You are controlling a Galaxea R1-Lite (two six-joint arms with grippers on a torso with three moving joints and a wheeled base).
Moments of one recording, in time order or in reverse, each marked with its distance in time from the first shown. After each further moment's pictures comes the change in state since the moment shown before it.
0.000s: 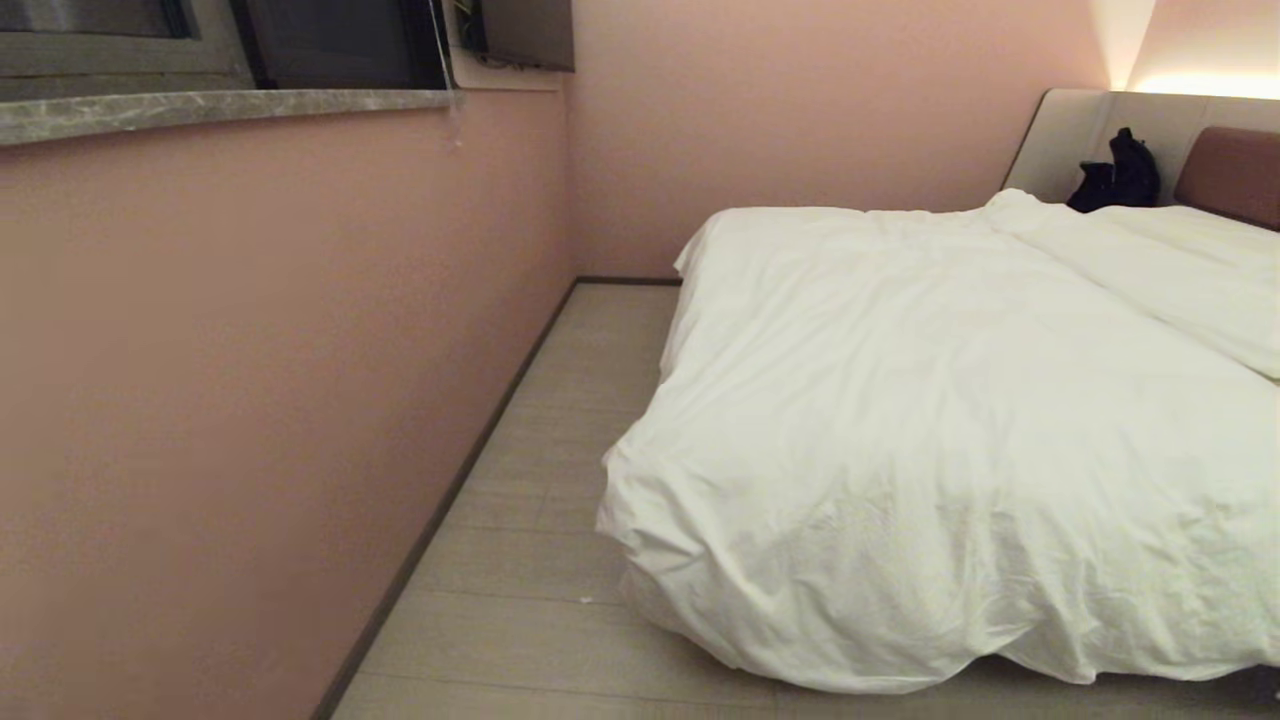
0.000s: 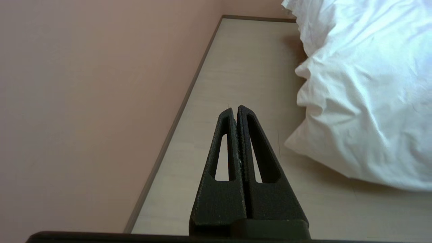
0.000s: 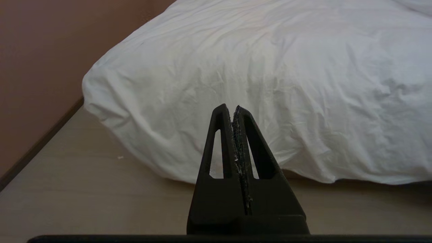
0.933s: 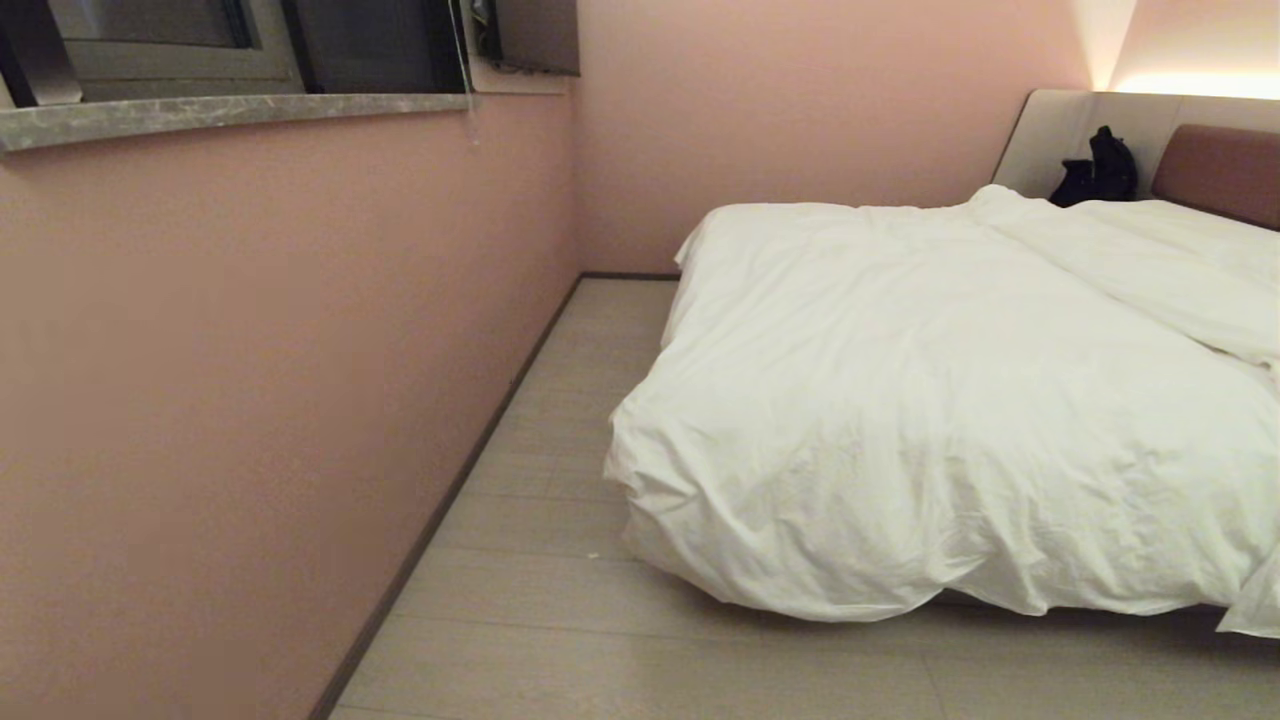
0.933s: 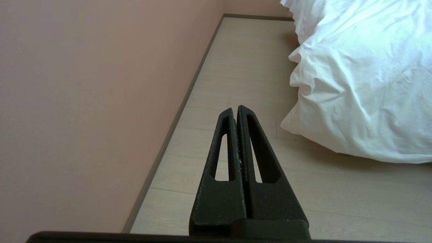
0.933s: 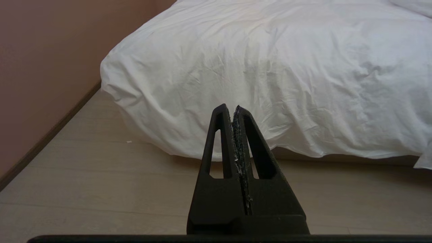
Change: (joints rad) left arm 0.000 0.000 0.000 -0.001 0.000 0.000; right arm 0.000 0.000 0.000 0.000 0.000 0.000
